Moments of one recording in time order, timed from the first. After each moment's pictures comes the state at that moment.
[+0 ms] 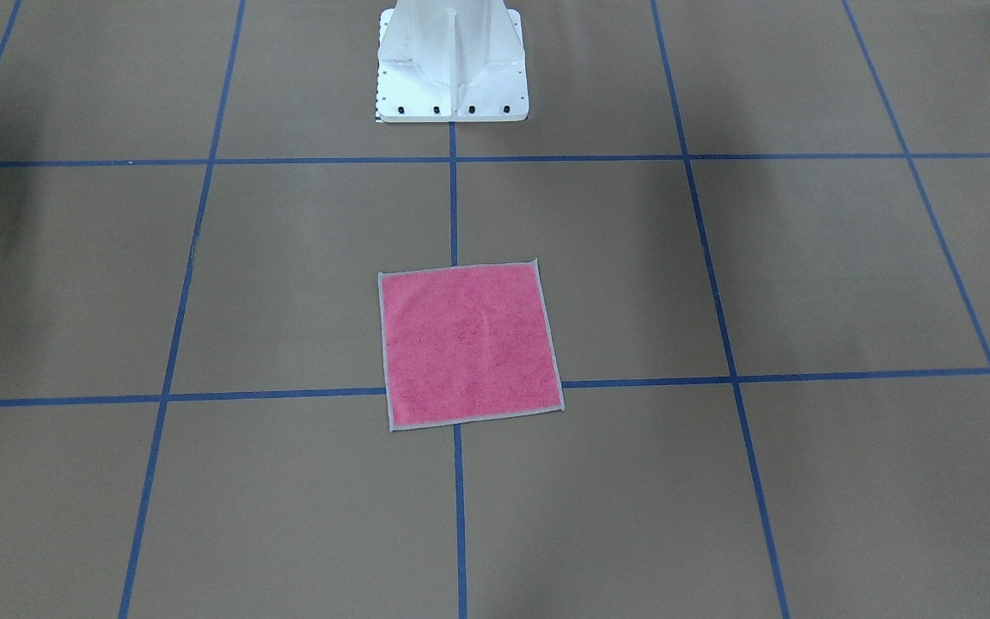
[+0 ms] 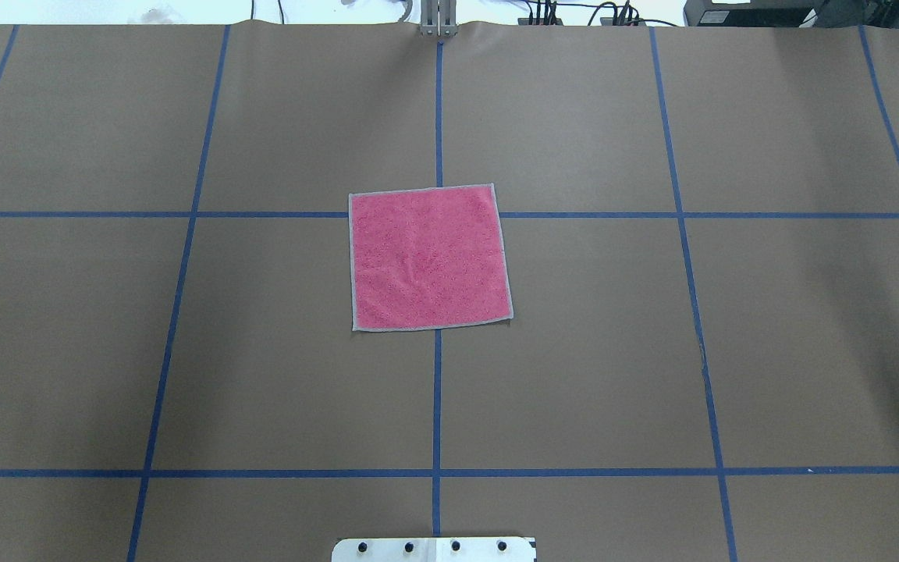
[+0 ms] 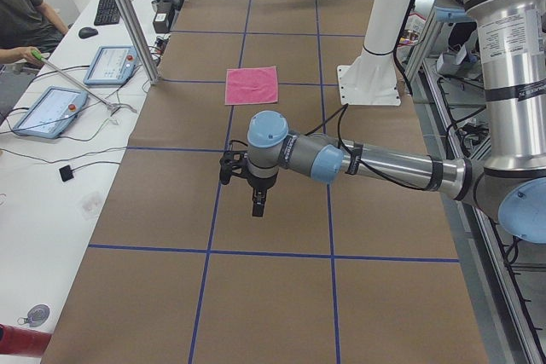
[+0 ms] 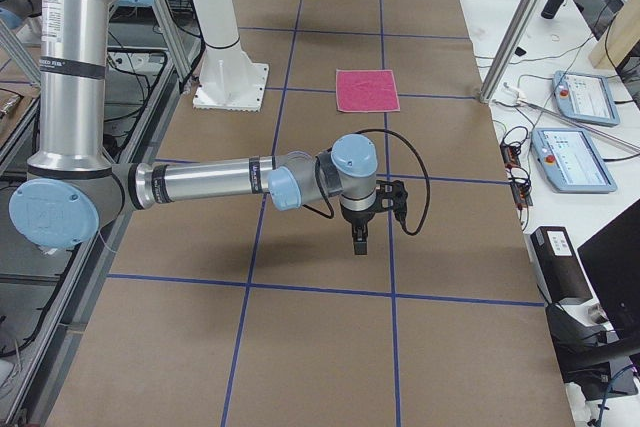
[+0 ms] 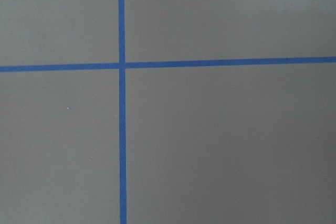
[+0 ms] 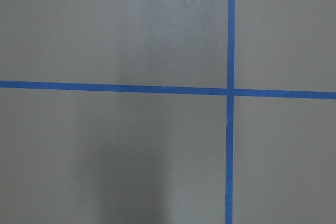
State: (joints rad) left arm -1.41 -1.36 -1.90 -1.75 -2.38 -0.32; right arm 1.43 -1.68 1.80 -1.38 2.31 0.28
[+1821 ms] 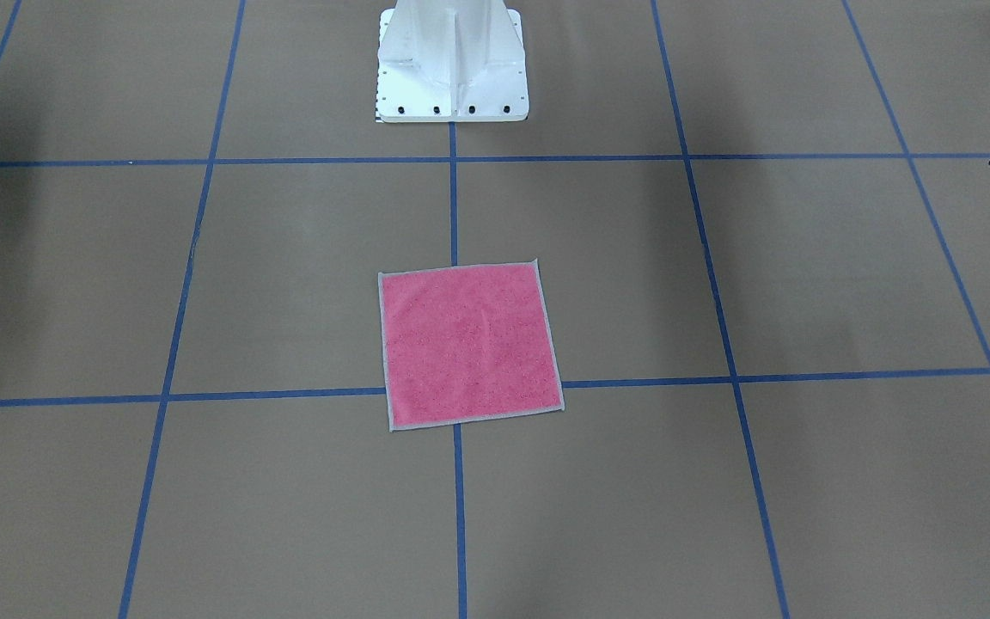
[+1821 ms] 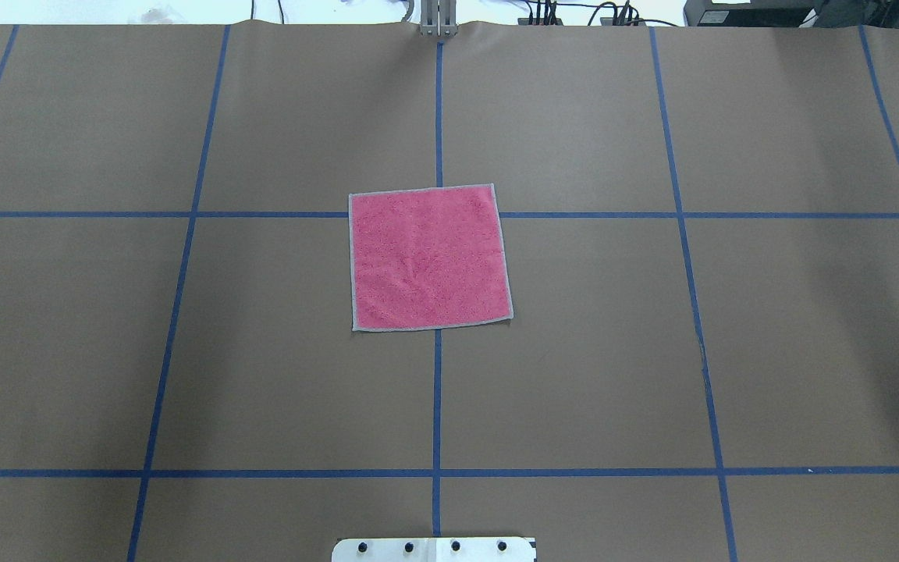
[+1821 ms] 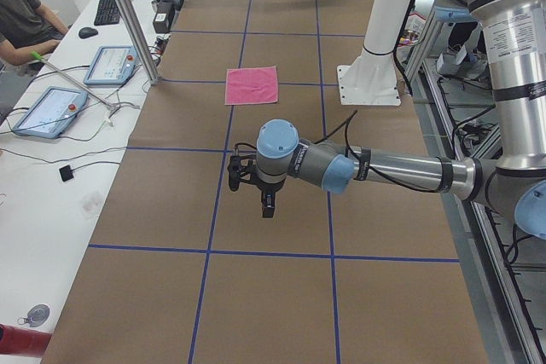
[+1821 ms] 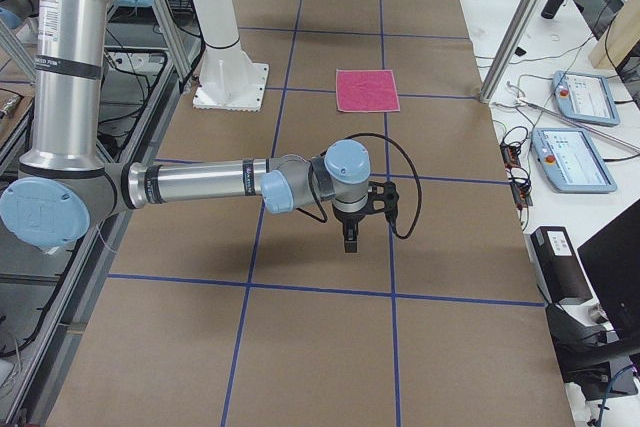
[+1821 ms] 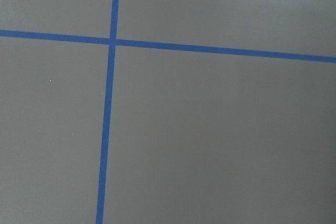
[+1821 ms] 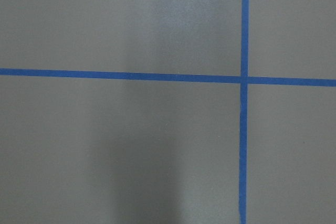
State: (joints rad) left arm -1.44 -1.31 -1.93 -1.85 -2.43 -0.41; right arm 1.43 -1.71 1.81 -1.37 2.42 0.29
